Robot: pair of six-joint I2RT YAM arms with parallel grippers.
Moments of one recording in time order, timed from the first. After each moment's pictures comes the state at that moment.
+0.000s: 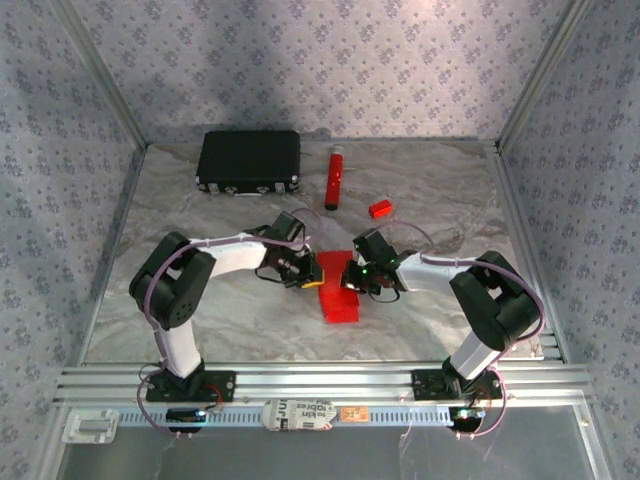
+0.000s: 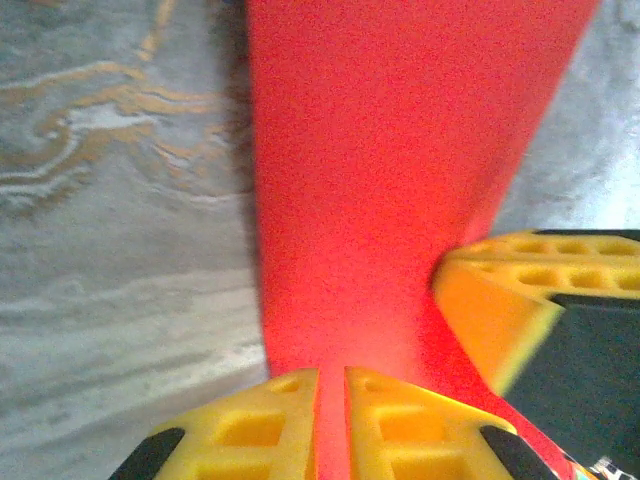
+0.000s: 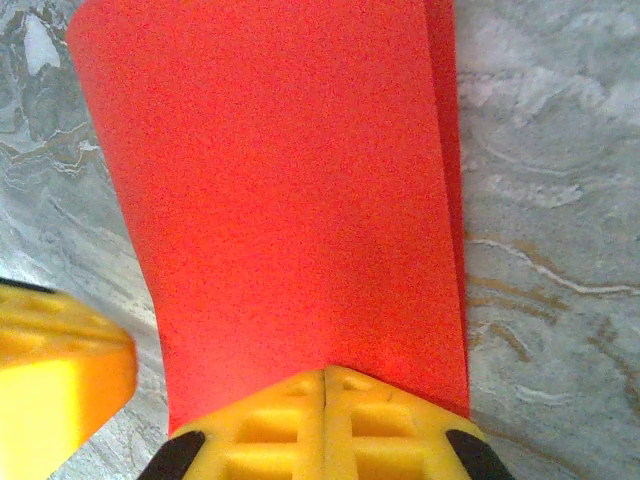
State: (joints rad) left arm -0.65 1.80 0.99 -0.33 0.58 -0.76; right arm 0.64 1.62 0.74 -0.14 -0.27 0.82
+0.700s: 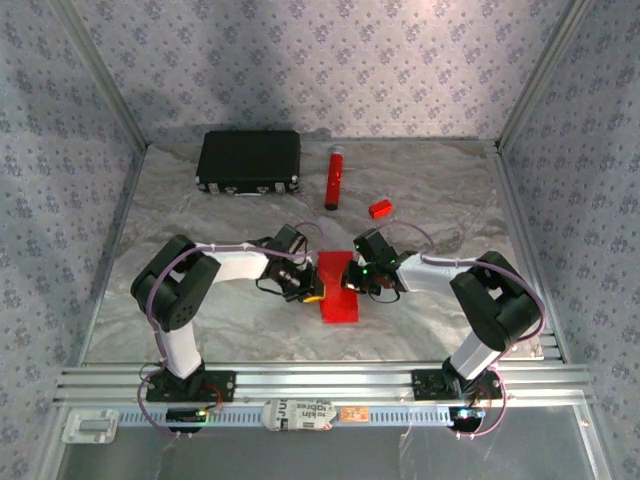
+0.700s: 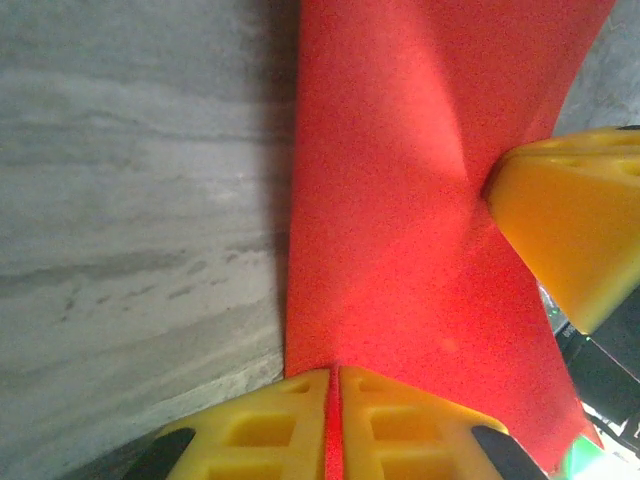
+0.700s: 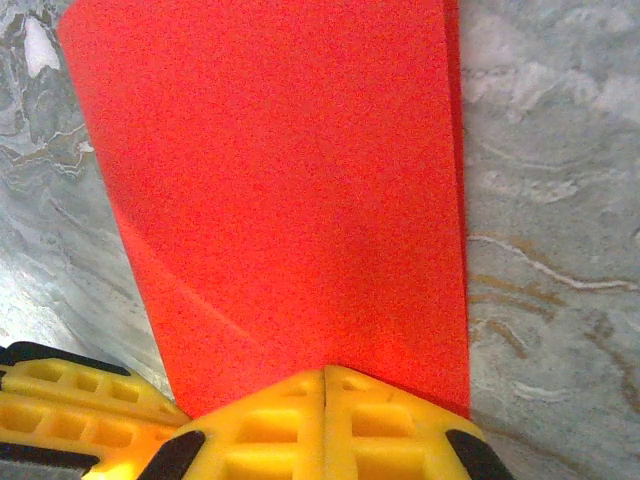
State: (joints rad) left arm -0.70 1.81 0.90 -0.27 0.64 -0.79; right arm 0.65 1.62 0.73 -0.13 -0.27 0.83
